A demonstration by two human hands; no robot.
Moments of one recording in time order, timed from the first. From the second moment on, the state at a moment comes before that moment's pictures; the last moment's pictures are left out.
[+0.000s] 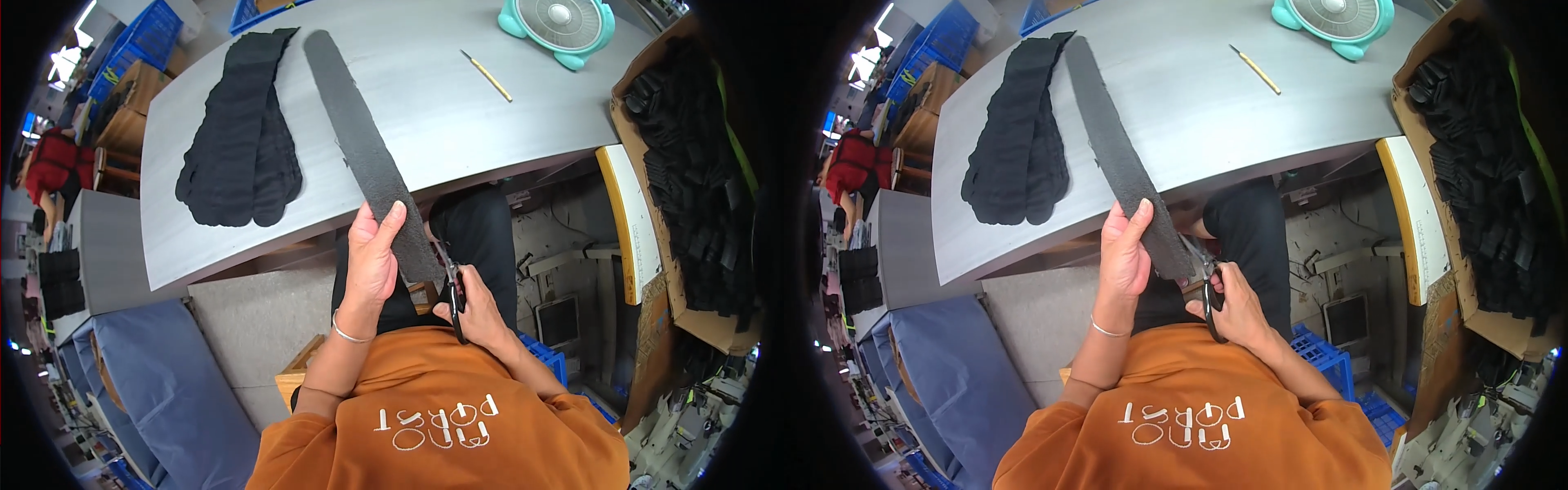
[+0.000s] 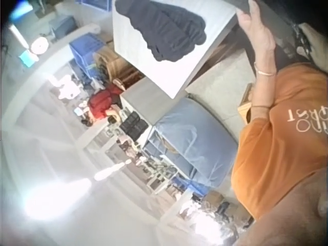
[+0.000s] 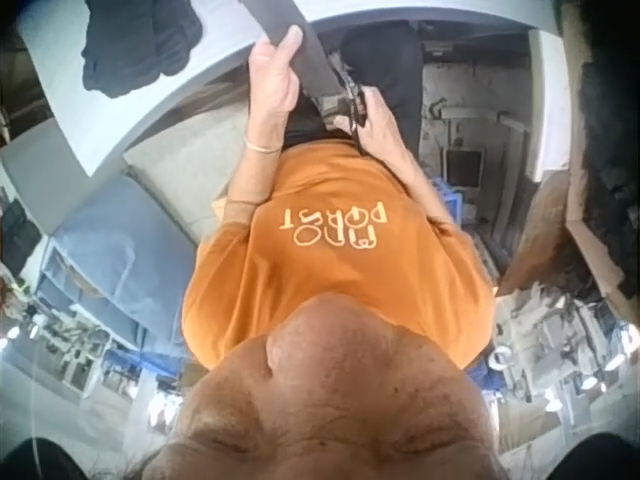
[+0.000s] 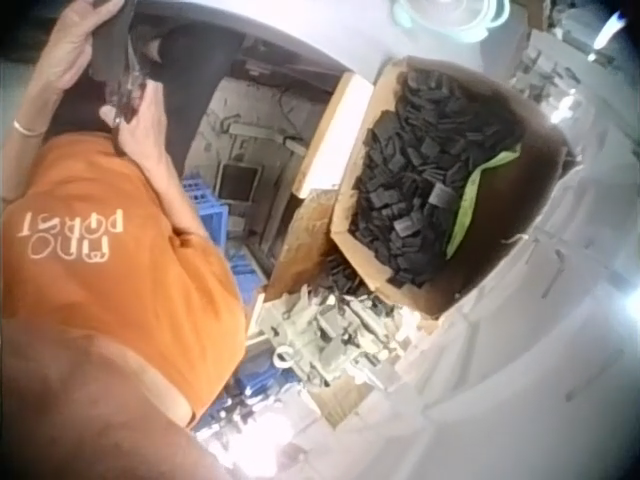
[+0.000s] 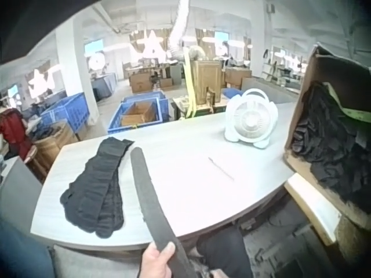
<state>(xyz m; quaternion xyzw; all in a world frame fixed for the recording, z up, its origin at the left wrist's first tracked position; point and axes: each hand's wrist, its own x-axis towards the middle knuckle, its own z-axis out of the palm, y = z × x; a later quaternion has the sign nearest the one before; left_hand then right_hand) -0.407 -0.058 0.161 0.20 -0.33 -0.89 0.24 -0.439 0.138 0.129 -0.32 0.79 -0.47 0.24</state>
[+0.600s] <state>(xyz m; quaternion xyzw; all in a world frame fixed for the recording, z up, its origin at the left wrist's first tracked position) -0.396 -0.047 0.136 0.22 -0.31 -0.90 0.20 -0.445 0.108 0.141 -0.34 0.85 -0.36 0.18</state>
